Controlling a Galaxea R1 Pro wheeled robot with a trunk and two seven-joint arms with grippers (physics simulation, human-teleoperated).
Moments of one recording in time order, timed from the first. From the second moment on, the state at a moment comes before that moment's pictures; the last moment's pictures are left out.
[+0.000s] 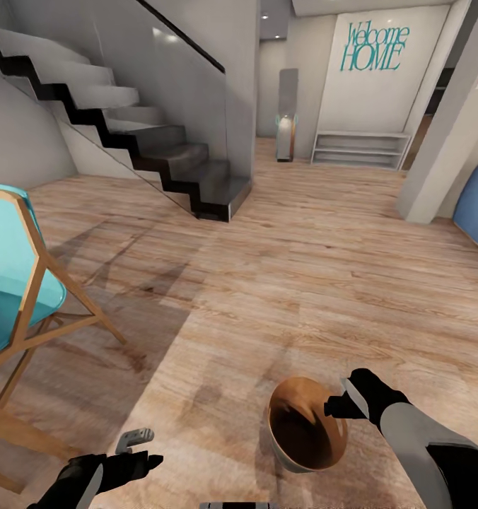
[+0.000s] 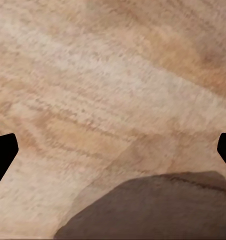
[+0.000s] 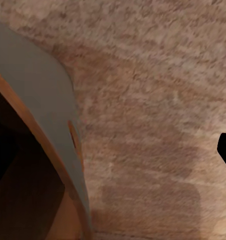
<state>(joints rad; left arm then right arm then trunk) -0.36 0.10 0.17 -0.68 0.02 0.52 -0.39 -0.86 -0.10 -0.03 -0.23 0.05 0.73 0.04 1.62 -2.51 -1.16</state>
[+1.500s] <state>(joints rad) -0.36 0.10 0.17 -0.68 0.02 0.52 -0.39 -0.85 -0.11 -0.04 -0.23 0.03 0.70 0.05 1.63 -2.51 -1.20</state>
